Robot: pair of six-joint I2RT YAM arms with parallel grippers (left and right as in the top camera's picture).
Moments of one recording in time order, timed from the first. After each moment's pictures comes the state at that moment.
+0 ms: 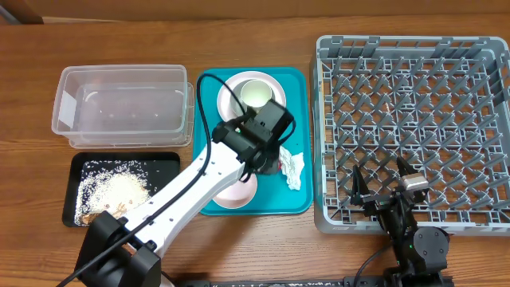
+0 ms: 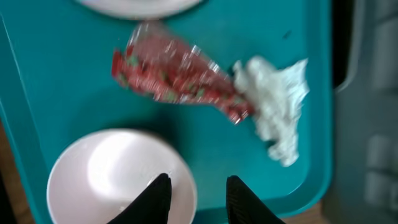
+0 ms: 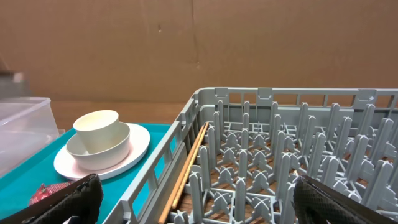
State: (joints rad) left arm -0.69 1.66 1.31 -0.94 -0.10 -0.57; right arm 0.11 0.01 0.02 -0.03 -0.09 0.07
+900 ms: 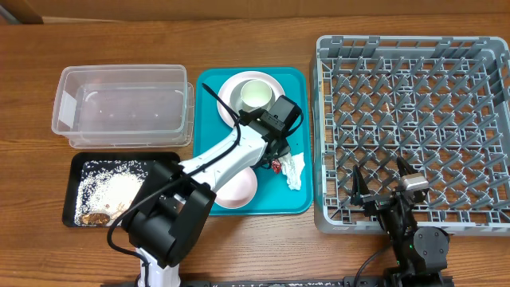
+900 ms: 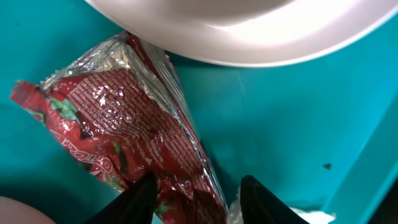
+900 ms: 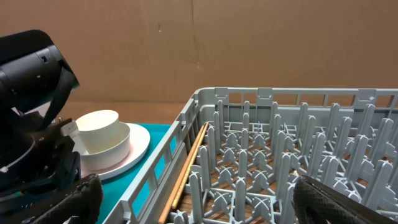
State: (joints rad) left arm -0.66 1.97 1.33 -0.68 -0.11 -1.08; right arm 0.11 0.01 0.02 -0.03 -0.09 0.07
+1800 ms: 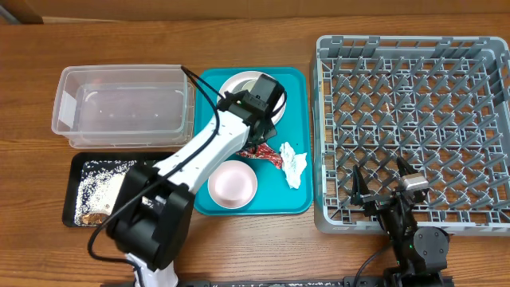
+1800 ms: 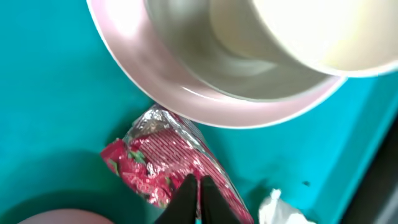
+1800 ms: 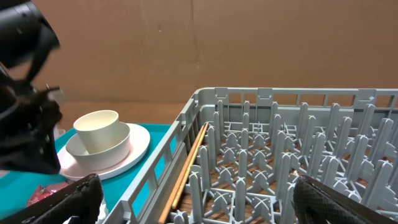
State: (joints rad) left arm -0.56 1.91 1.41 -0.79 -0.12 -0.94; right arm 0.11 0.01 0.02 -0.03 -0.09 0.07
